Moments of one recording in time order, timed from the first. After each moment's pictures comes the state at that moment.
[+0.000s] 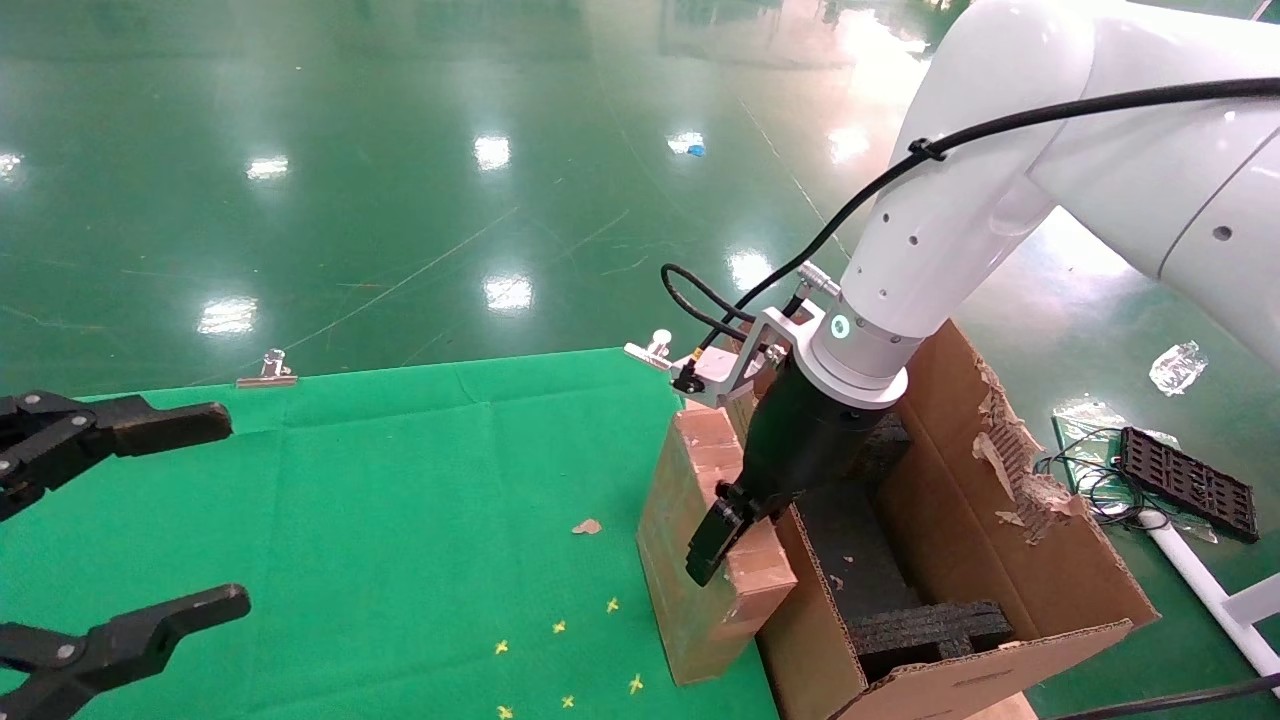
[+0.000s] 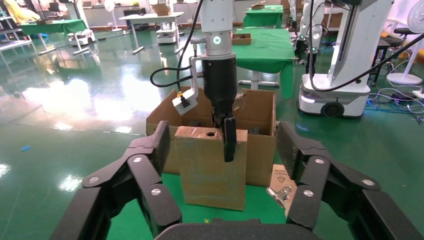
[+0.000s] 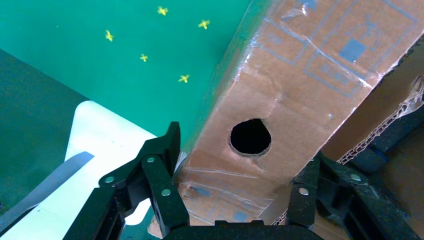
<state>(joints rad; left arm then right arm) -1.08 0.61 0.29 -1.28 0.72 1.49 -0.18 2.05 -1.04 -1.67 0.82 -1.33 -1.54 1.36</state>
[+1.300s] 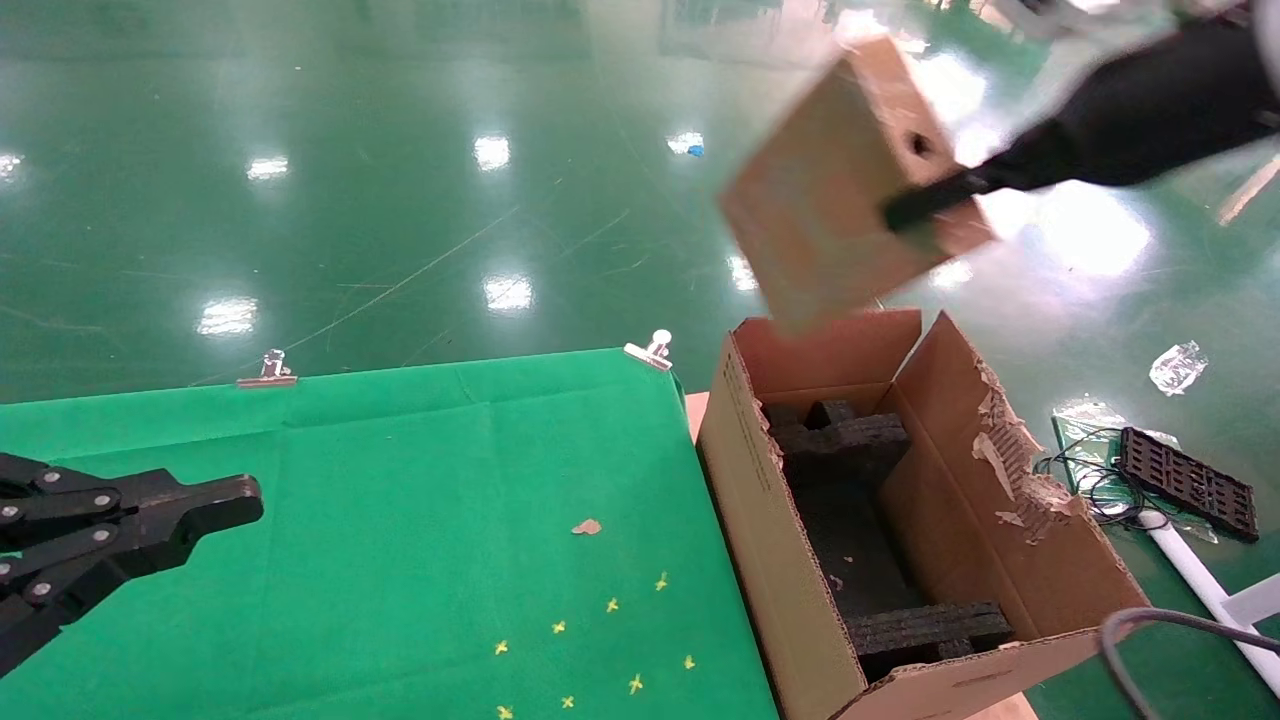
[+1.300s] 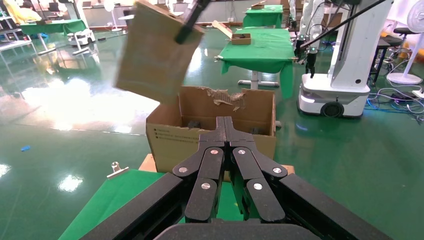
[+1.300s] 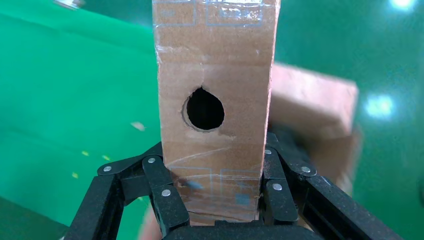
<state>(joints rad) -1.08 0.61 0.29 -1.28 0.72 1.49 -0.18 2.41 -0.67 -1.53 0.67 -1.34 -1.52 1.03</state>
